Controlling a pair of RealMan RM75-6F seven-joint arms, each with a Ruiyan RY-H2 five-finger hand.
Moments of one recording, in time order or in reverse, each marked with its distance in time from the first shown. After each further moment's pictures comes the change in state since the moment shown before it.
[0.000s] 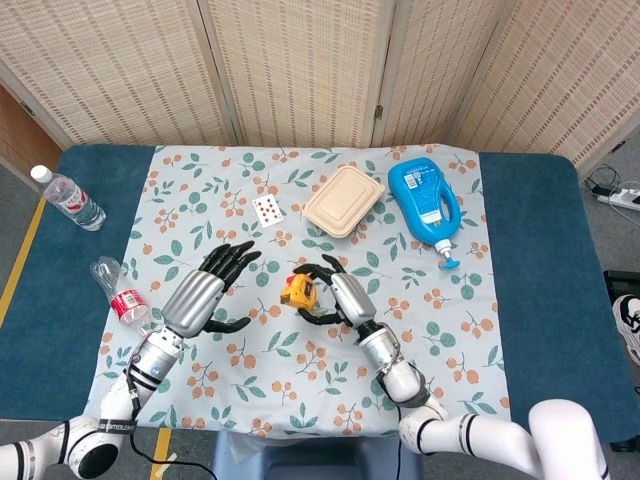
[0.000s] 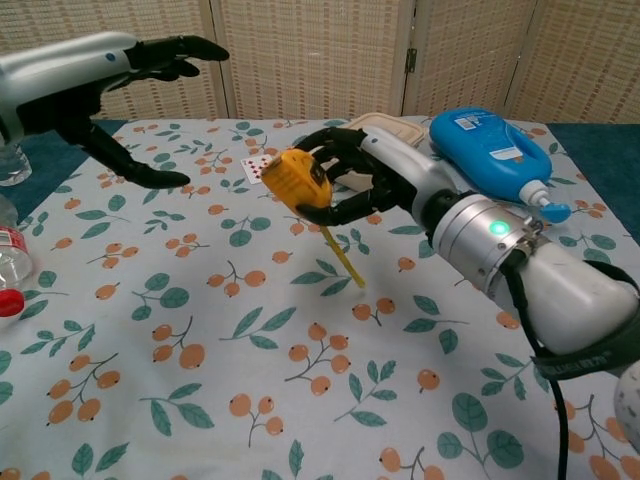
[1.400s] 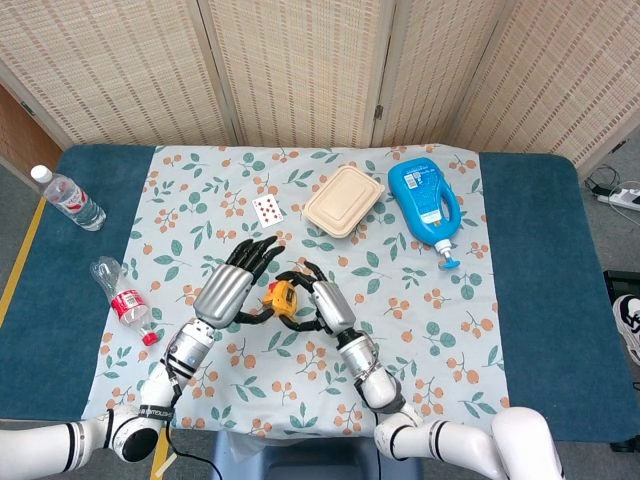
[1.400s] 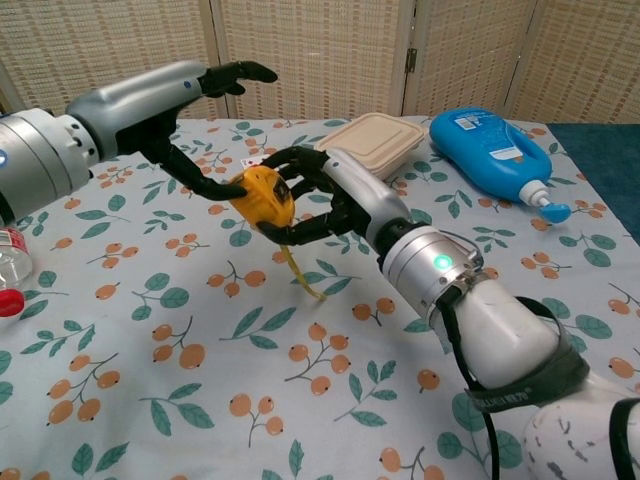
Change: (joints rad) left arm -0.108 -0.157 0.008 0.114 -0.137 0.031 0.124; right arm 0.032 -0.167 0.014 0.182 -0.042 0.032 0.068
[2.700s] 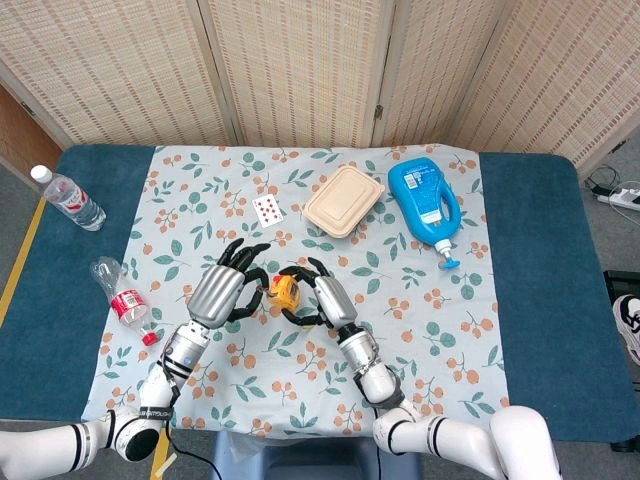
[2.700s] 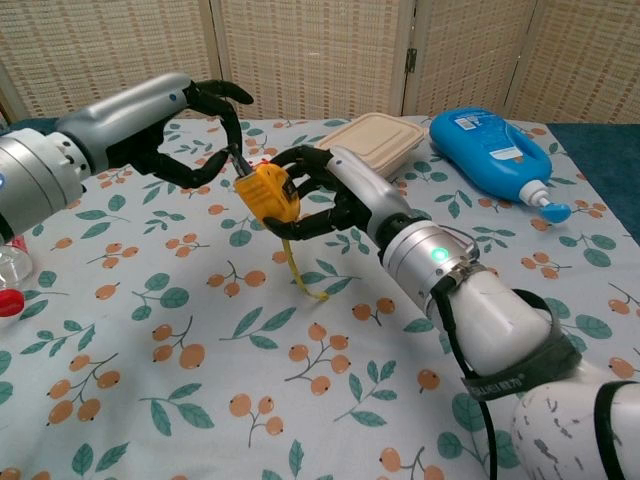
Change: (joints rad) left arm 0.018 -0.054 0.032 0.107 0.046 0.076 -0.062; right arm 0.012 -0.005 0.028 0.025 0.026 -0.027 -0.023
